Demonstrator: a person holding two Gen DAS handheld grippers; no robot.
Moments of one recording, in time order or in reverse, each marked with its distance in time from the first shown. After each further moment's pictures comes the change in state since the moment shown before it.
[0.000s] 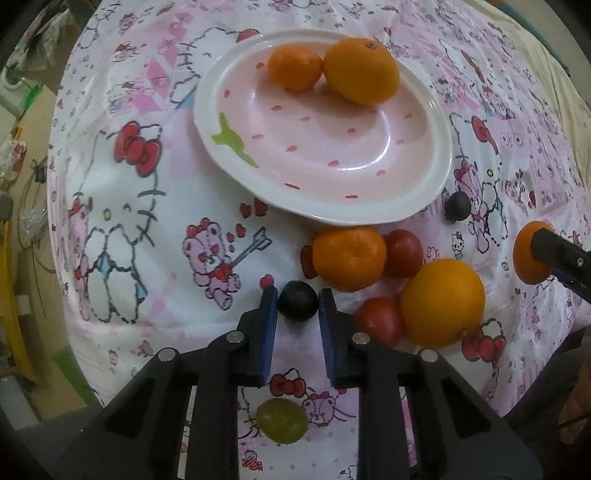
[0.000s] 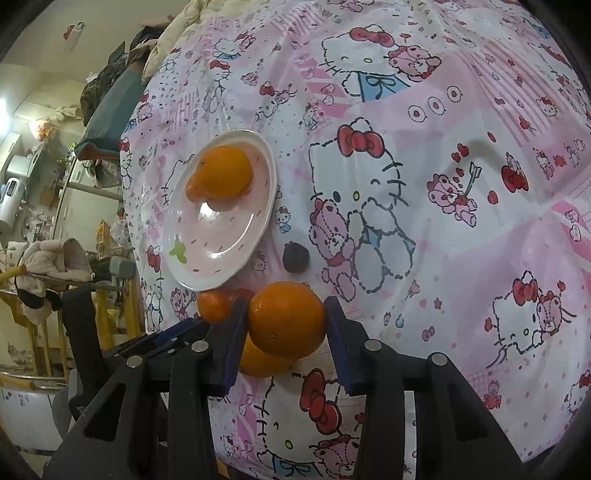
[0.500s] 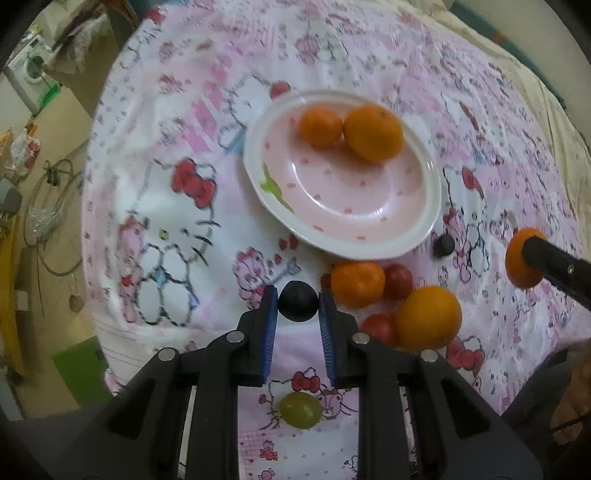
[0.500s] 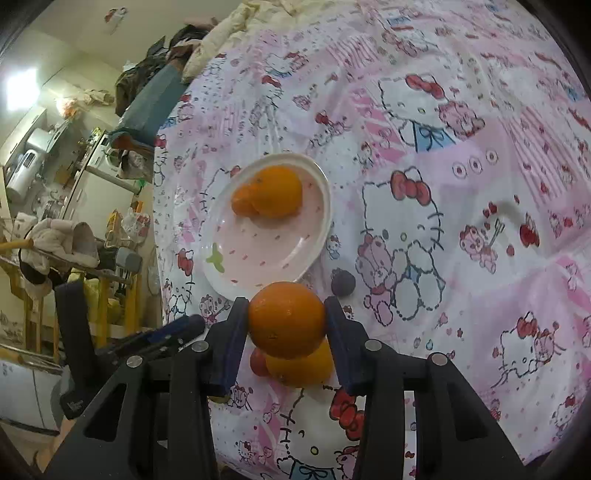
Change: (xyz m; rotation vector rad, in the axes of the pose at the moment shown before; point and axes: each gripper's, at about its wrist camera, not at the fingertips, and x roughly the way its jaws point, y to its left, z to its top) left arm -0.055 0.032 -0.009 -0.055 -0.151 -0.004; right arm -0.019 0.045 0.005 -0.141 -0.076 0.020
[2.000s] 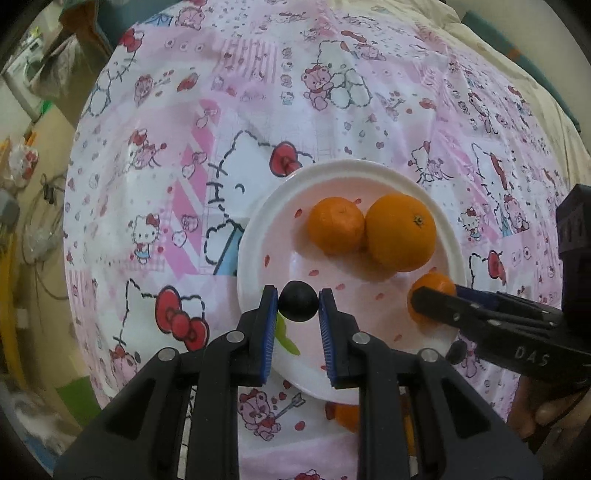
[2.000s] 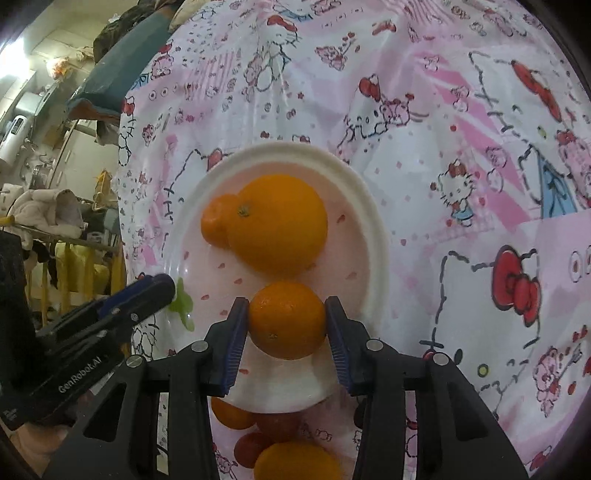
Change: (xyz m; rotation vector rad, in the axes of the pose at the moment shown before) left arm 0.046 -0.009 0.101 -0.003 -0.015 0.020; right arm 0.128 0.004 0.079 -0.061 0.208 -0.011
